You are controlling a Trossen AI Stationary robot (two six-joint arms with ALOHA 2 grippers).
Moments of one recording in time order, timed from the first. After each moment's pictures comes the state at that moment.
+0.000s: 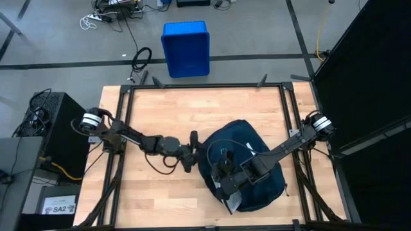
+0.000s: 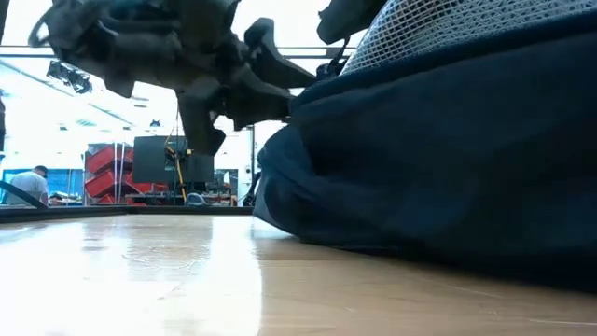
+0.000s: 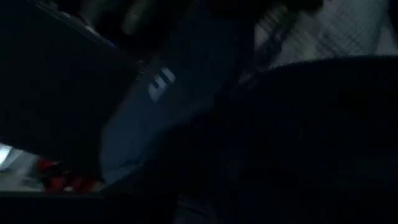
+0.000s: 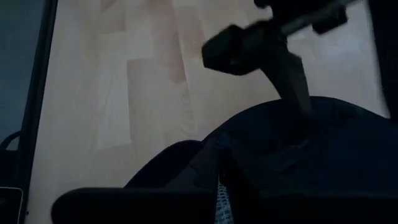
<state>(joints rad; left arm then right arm) -0.21 1.65 0.63 0.86 -0.18 0.88 0.53 1.80 1.43 -0.52 0.51 0.52</state>
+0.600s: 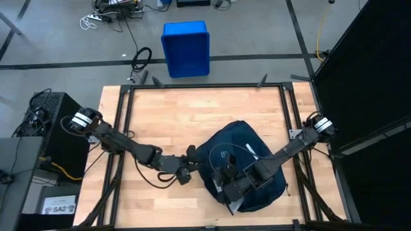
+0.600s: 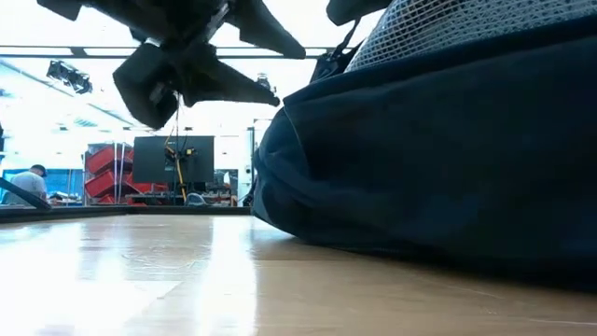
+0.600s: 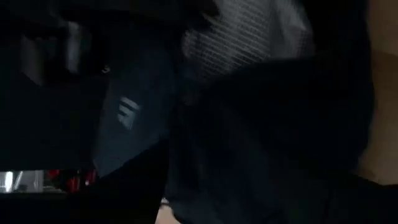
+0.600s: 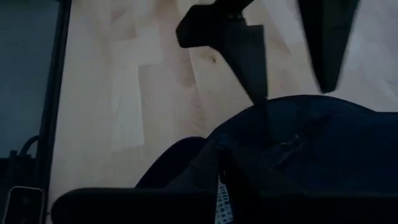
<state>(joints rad) -0.43 1.55 0.82 0.29 -0.48 1.02 0.59 1.80 1.43 -0.51 0.56 0.58</state>
